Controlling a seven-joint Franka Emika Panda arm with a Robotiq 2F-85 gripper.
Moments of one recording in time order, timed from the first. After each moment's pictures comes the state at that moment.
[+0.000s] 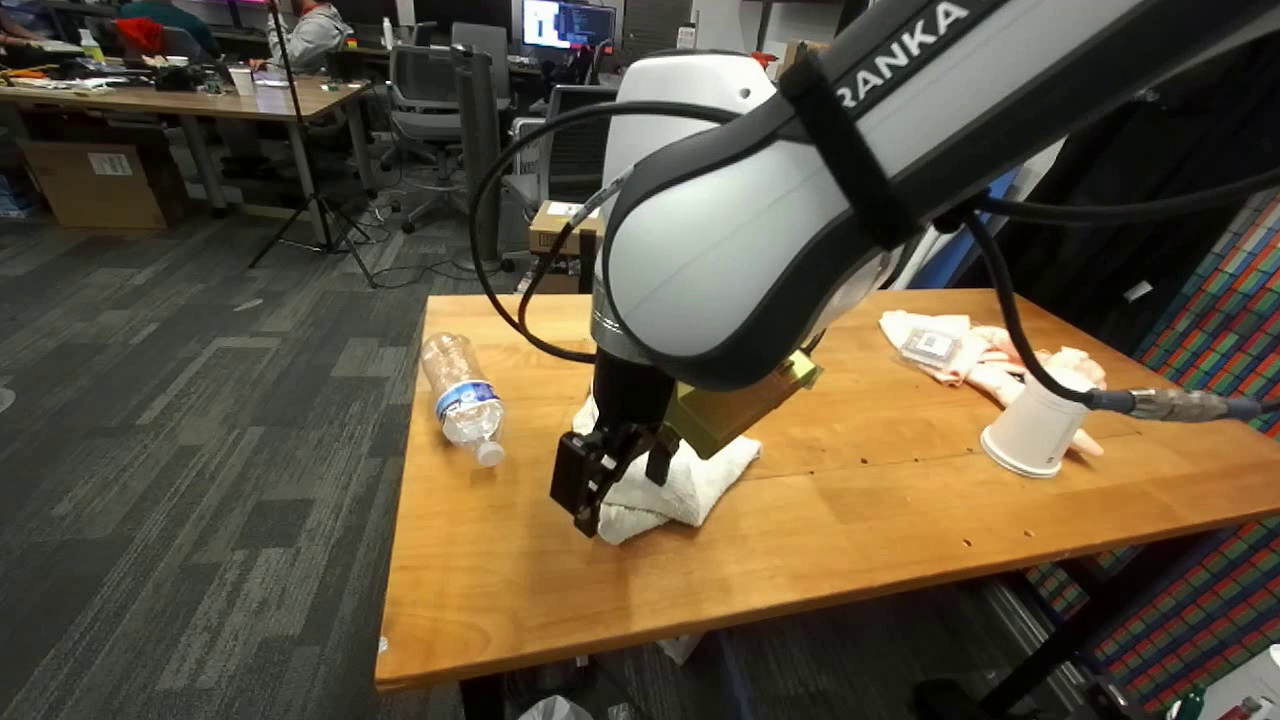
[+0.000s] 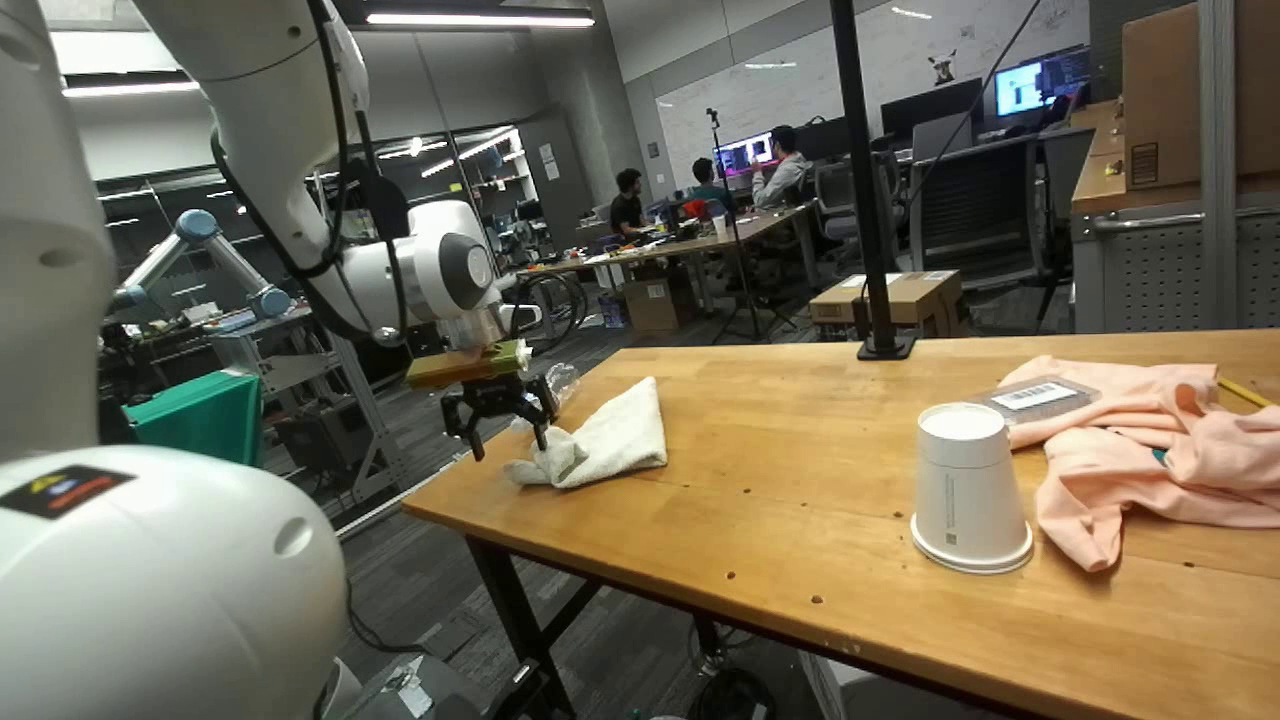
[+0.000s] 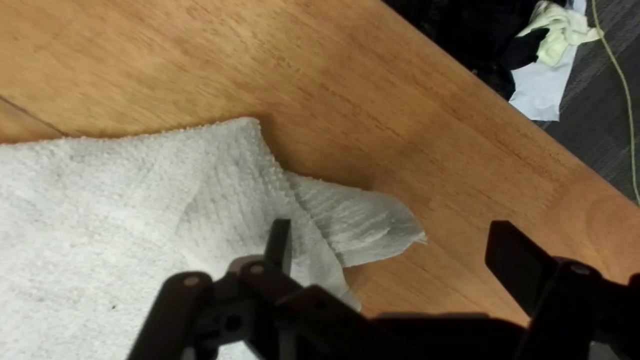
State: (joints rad) arm 0.36 0.20 0.32 -2.29 -0.02 2.46 0.03
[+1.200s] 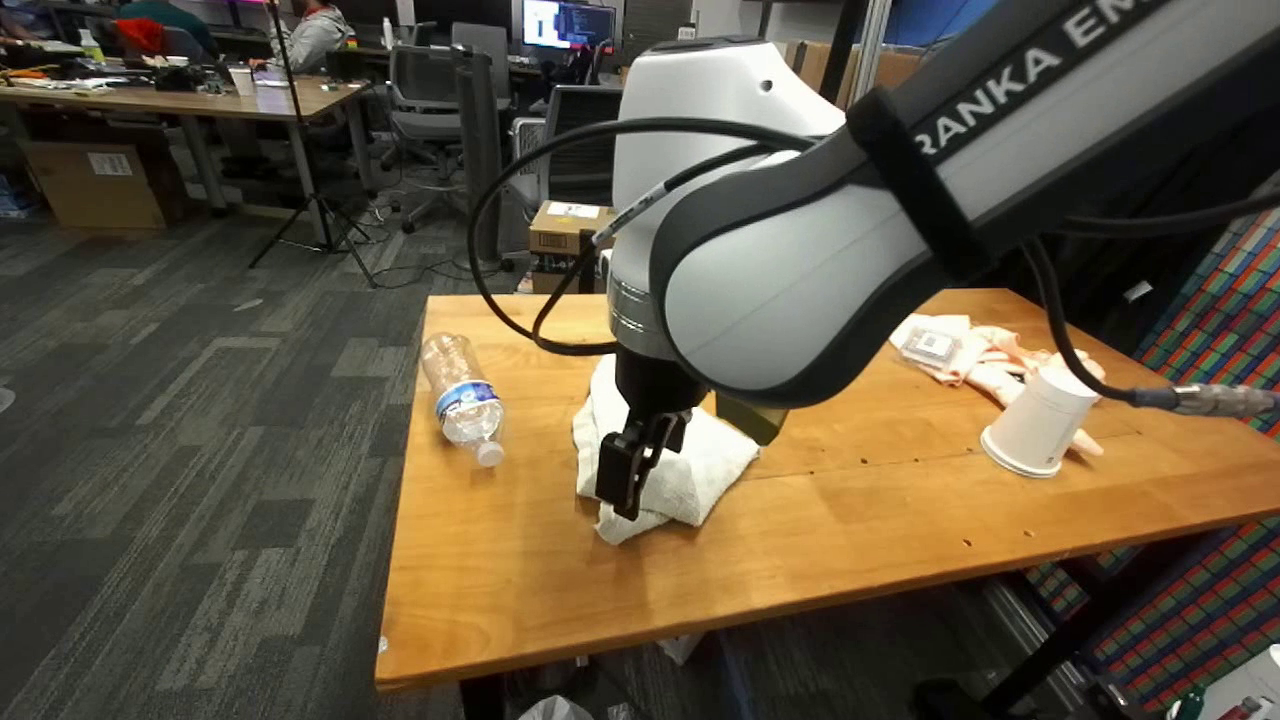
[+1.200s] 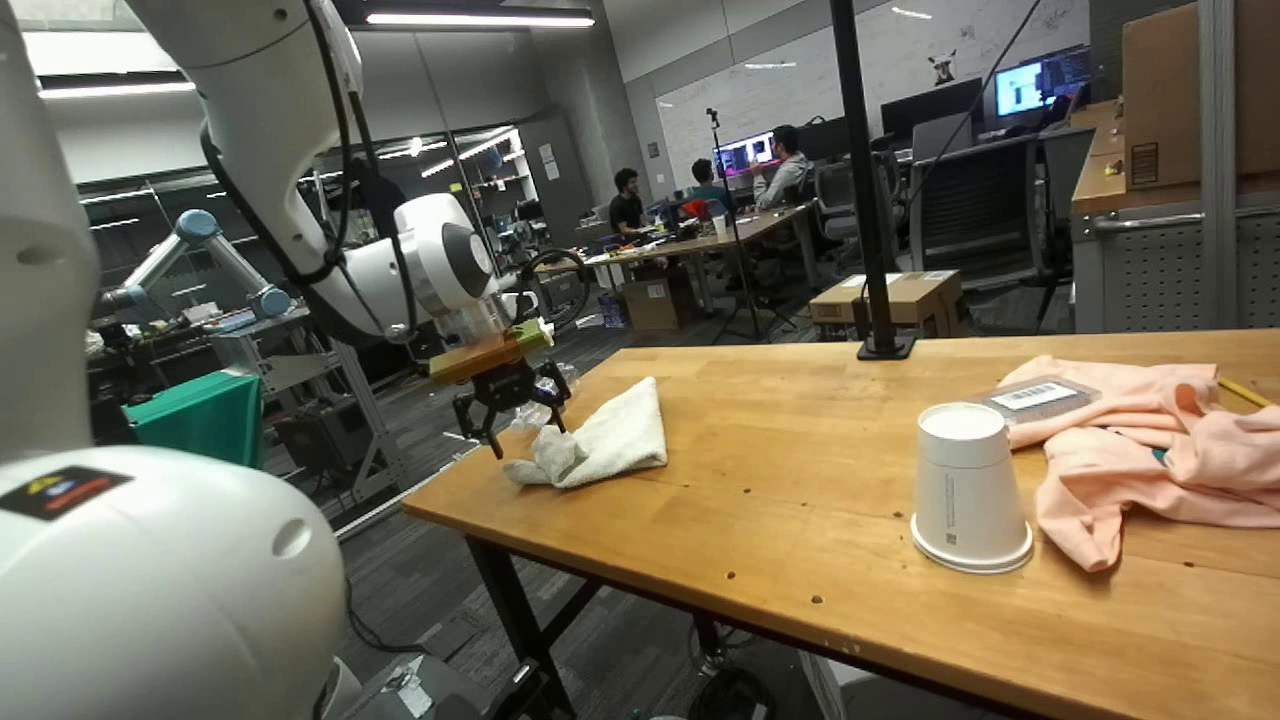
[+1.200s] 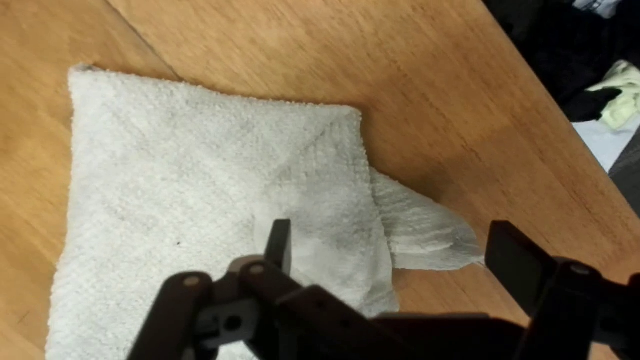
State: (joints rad) arm 0.35 0.16 0.30 -2.32 -0.22 2.48 -0.08
